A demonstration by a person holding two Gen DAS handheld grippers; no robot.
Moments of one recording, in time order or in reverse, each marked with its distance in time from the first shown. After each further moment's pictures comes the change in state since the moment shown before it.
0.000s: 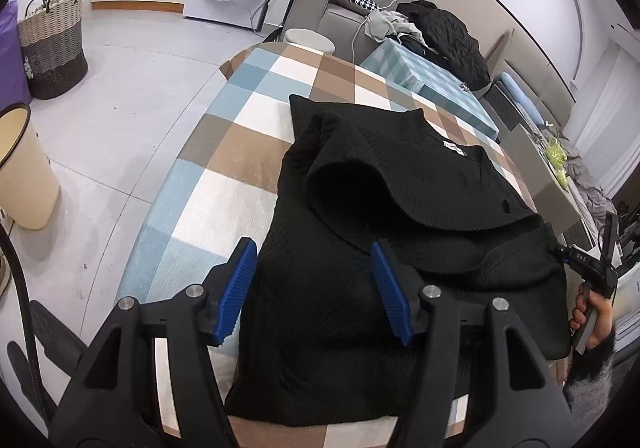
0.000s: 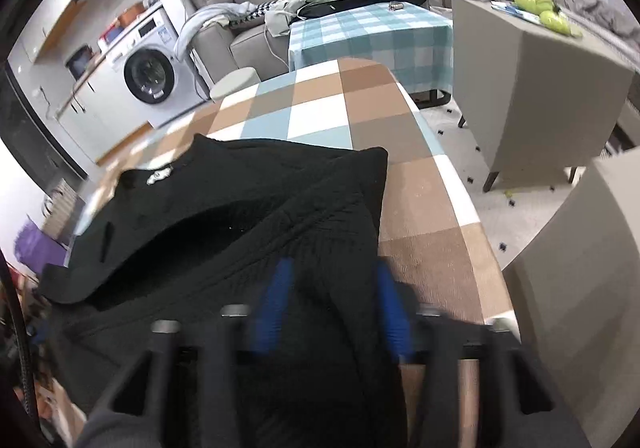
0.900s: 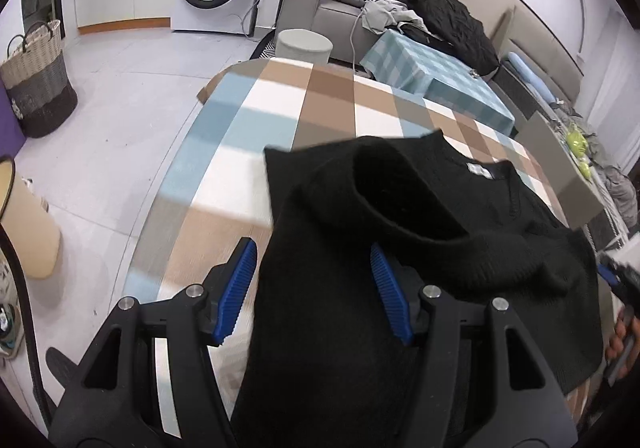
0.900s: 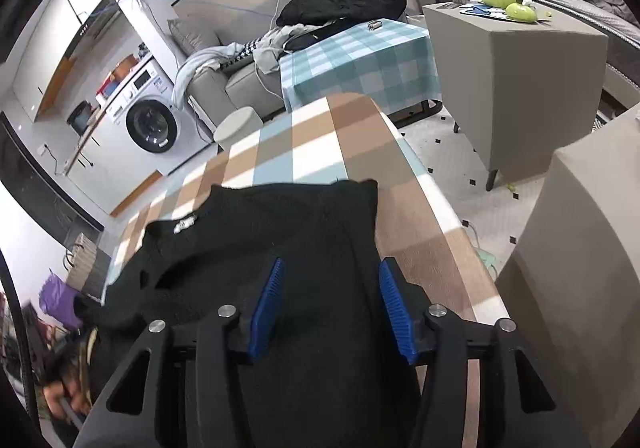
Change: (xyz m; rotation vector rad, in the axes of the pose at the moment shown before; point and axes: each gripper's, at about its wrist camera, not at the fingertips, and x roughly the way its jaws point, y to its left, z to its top) left arm 0.086 -0.029 0.082 0.086 0.018 0.064; right arm -0.036 -0.022 -0.005 0.196 -0.069 0.076
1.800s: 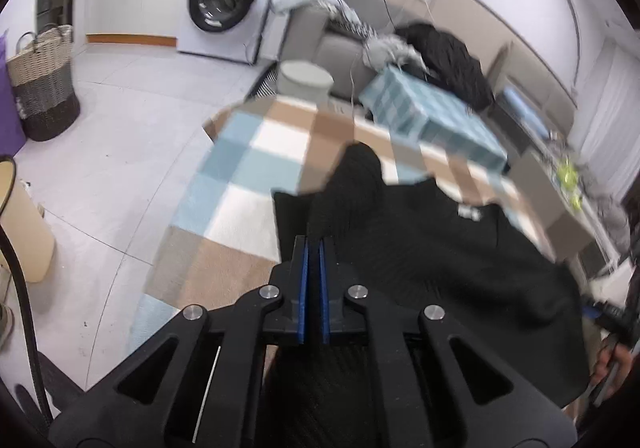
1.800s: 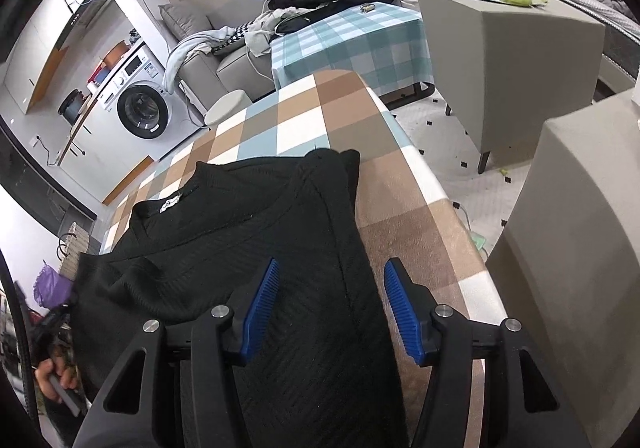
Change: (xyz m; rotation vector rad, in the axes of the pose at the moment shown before) left arm -0.034 0.018 0.003 -0.062 -0.143 -0.029; right arm 0.007 -0.009 -0.004 0.000 0.053 -0.020
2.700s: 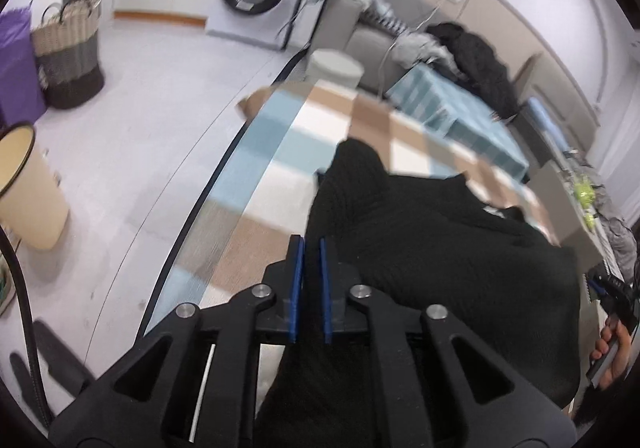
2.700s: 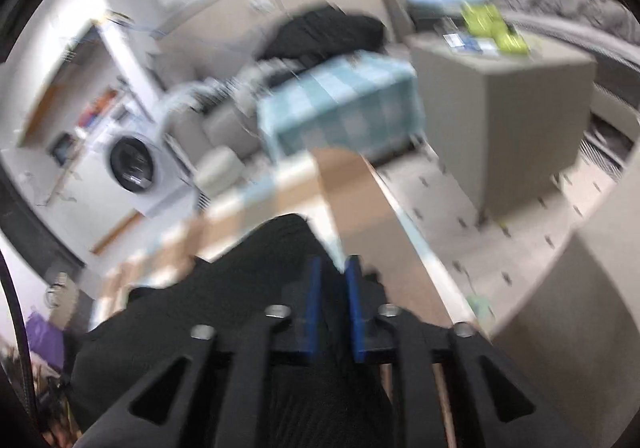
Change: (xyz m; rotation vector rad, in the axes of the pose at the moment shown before) left arm 0.005 0.022 -0.011 -0.089 0.078 0.076; right arm 0.029 0.014 0.060 0.091 -0.122 -0.067
